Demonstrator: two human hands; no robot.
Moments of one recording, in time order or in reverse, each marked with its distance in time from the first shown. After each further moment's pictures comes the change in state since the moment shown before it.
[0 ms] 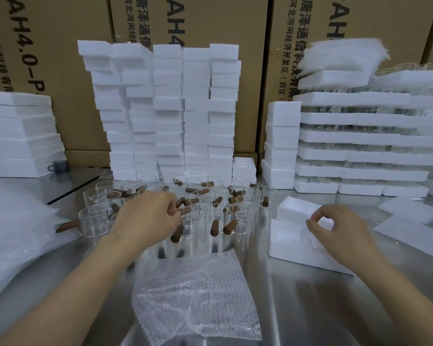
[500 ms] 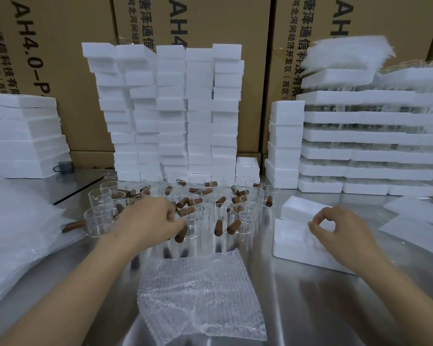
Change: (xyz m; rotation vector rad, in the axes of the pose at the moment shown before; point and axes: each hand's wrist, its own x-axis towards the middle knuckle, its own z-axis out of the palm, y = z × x) left_hand 0.002 -0.013 0.006 -0.015 -0.134 -0.025; right_hand -0.001 0.001 0.005 -0.027 -0.022 0.010
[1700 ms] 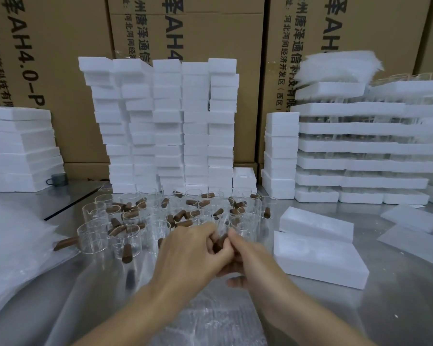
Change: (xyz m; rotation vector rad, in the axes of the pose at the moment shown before) left_hand -0.045 0.089 0.013 -0.477 0.332 0.104; right_hand -0.060 -0.151 0.061 0.991 -0.551 0.303
